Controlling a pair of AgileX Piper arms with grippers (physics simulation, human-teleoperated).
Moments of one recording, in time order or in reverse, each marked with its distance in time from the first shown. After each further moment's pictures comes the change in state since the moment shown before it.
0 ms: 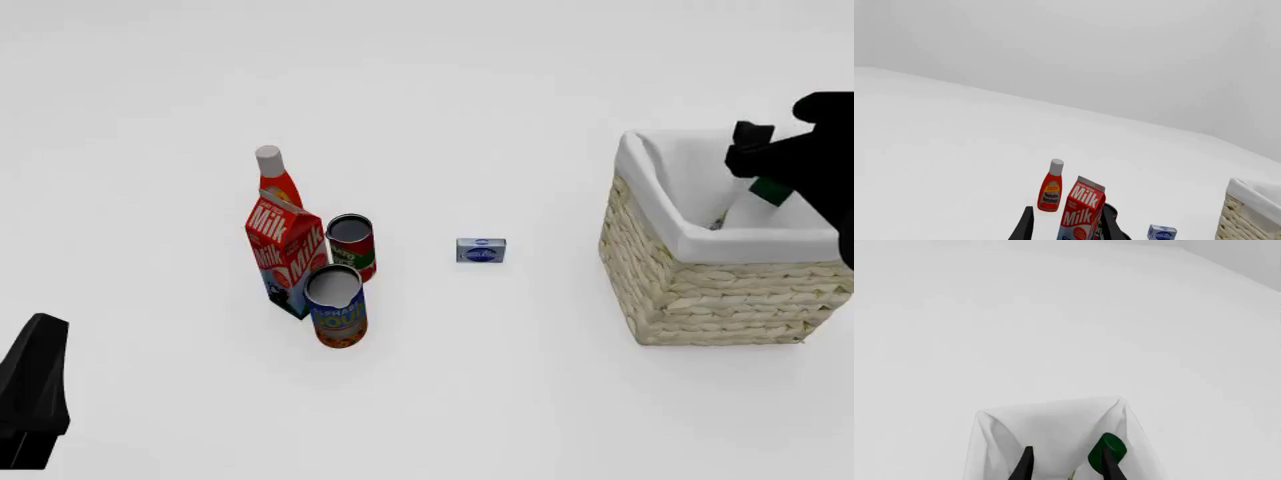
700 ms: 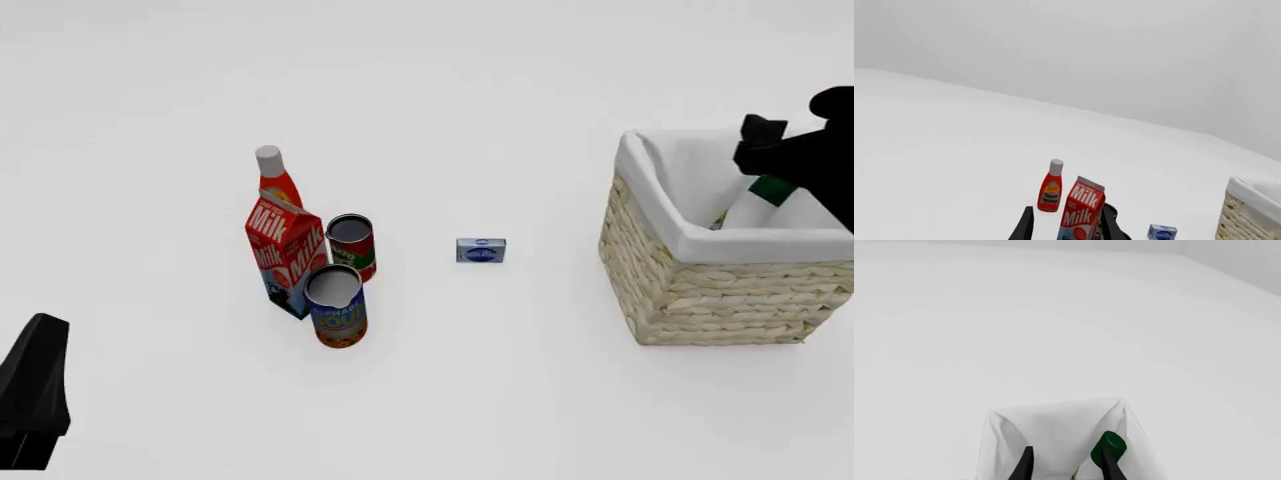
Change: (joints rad) left arm -0.005 0.000 0.000 -0.002 0.008; right arm 0.012 -0.092 0.038 0.024 0.018
